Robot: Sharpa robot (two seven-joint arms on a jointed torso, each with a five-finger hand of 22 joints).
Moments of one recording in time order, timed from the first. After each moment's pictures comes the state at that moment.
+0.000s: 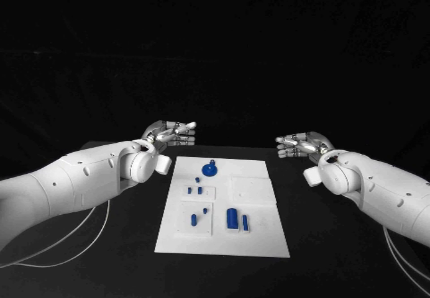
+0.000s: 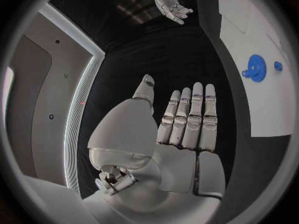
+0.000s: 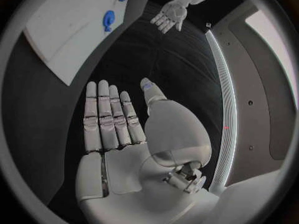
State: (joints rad) left arm 1.29 -0.63 -0.14 1.04 -0.03 -0.17 0.32; left_hand 1.27 0.01 -0.10 0.04 0.10 0.97 0.14 0.07 0.06 1.01 0.15 0.07 0.06 1.06 0.14 0.06 0.07 0.04 0.97 0.13 0.09 0.08; right arm 1.02 -0.63 0.33 0.98 -0.57 -0.18 0.09; right_hand 1.24 0.03 -0.02 -0.10 0.34 0.97 0.13 0.06 0.06 1.06 0.13 0.07 0.10 1.09 0.12 0.08 0.22 0.09 0.95 0.13 0.07 0.29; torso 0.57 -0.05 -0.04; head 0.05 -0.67
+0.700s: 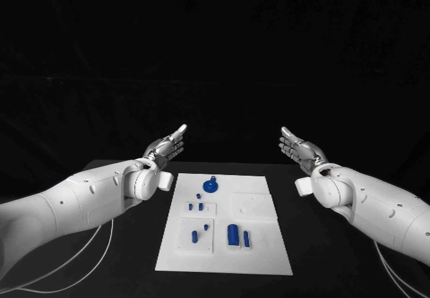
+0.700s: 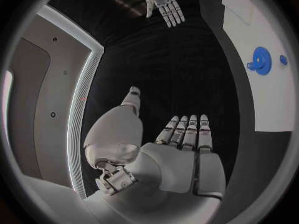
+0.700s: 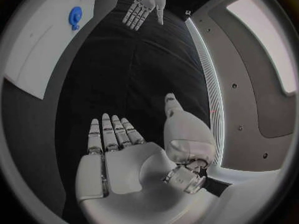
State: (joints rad) left arm 1.25 -0.61 -0.12 1.02 0.02 -0.20 0.34; left_hand 0.64 0.00 -0.02 0.00 0.02 0.20 0.03 0.02 0.01 0.20 0.03 0.01 0.01 0.21 0.03 0.02 0.01 0.03 0.20 0.04 0.02 0.02; right arm 1.02 -0.61 0.30 0.99 -0.43 -0.19 0.23; right_hand 0.55 0.01 -0.01 -0.03 0.07 0.21 0.03 0.01 0.01 0.26 0.03 0.01 0.01 0.30 0.03 0.01 0.01 0.04 0.19 0.05 0.02 0.01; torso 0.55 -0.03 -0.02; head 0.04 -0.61
